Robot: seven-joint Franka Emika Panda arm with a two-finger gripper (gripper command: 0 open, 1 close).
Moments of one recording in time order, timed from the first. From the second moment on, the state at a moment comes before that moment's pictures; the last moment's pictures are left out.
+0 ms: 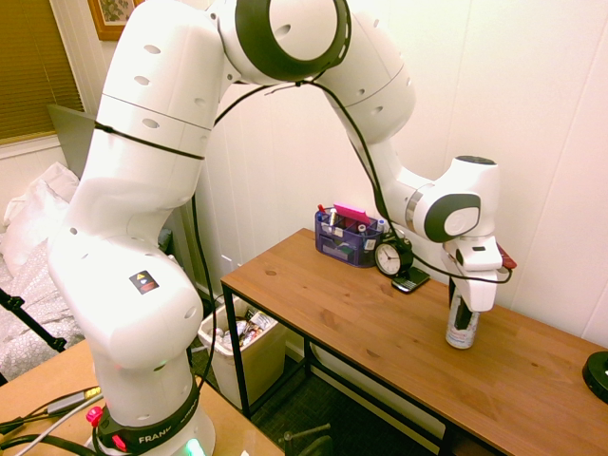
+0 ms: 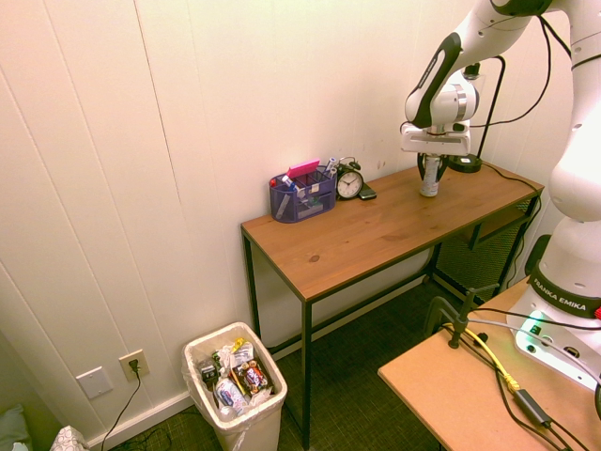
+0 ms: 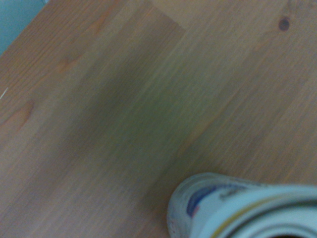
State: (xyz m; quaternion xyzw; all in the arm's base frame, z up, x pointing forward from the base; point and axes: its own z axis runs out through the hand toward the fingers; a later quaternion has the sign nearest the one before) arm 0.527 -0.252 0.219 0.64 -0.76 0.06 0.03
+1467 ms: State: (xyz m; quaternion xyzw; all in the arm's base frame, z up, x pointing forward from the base) arm 0.313 0.314 0.556 0.91 -0.35 0.20 -0.07
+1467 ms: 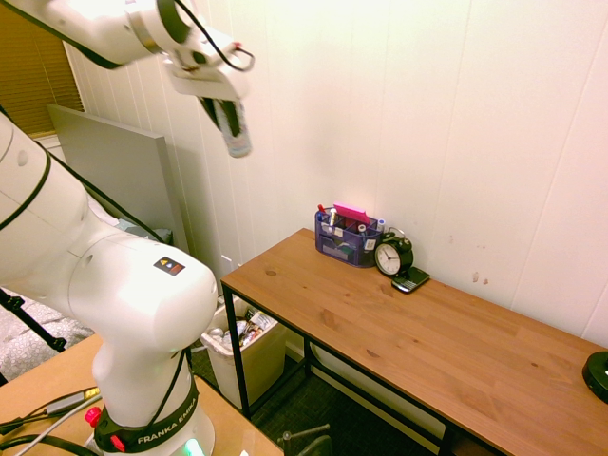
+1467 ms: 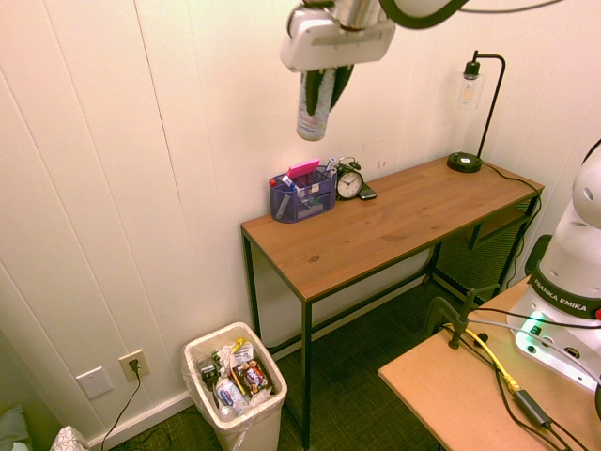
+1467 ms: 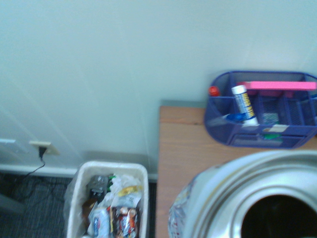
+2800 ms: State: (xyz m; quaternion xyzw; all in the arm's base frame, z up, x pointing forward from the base) arm 0.451 0.466 0.559 0.94 -0.34 0.08 -0.01
